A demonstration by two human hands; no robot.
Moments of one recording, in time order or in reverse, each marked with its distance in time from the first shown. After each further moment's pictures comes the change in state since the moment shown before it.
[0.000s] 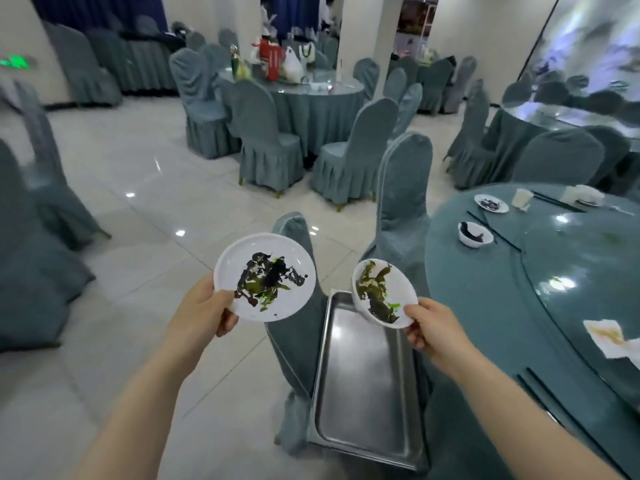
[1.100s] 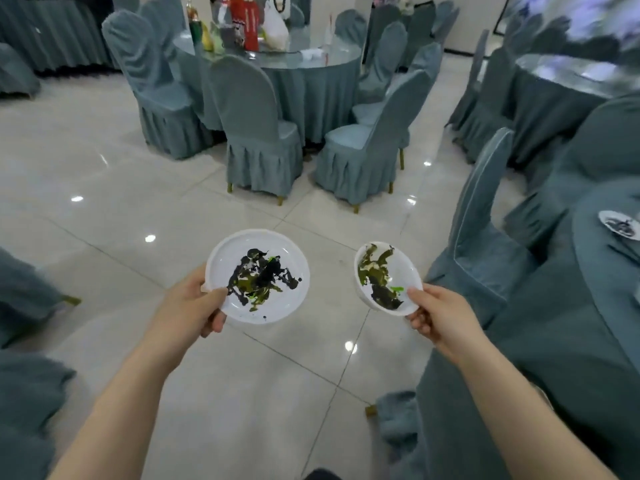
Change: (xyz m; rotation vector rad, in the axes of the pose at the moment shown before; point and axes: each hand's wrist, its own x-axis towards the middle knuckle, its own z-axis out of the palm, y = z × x) left_hand 0.557 -0.042 -0.252 0.030 -0.247 0.016; right_hand 0.359 -0.197 0.387 0.215 0.085 0.038
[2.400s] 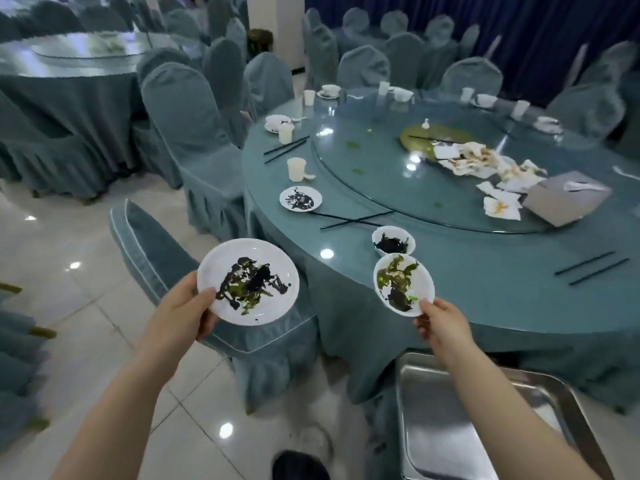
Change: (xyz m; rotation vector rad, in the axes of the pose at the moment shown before) left_hand 0.496 0.206 0.573 0.198 -1.156 0.325; right_hand 0.215 -0.029 -0.302 0.741 1.528 0.092
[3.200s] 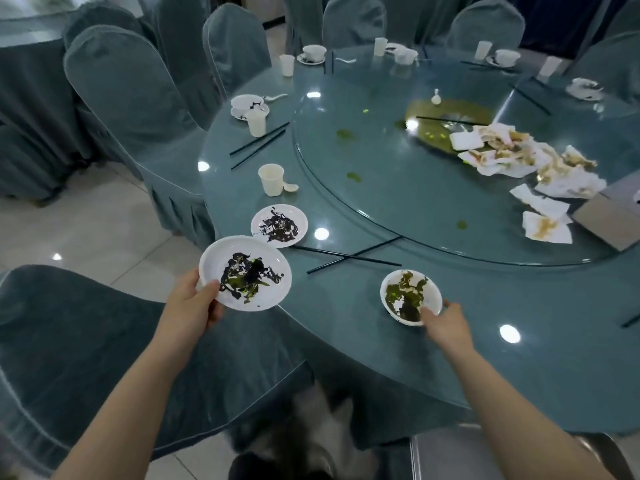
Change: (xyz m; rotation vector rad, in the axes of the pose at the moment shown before) left_hand 0.262 0.002 0.099 -0.019 -0.032 -0.120; right_hand 0.233 -0.040 0.061 -0.743 0.184 0.068
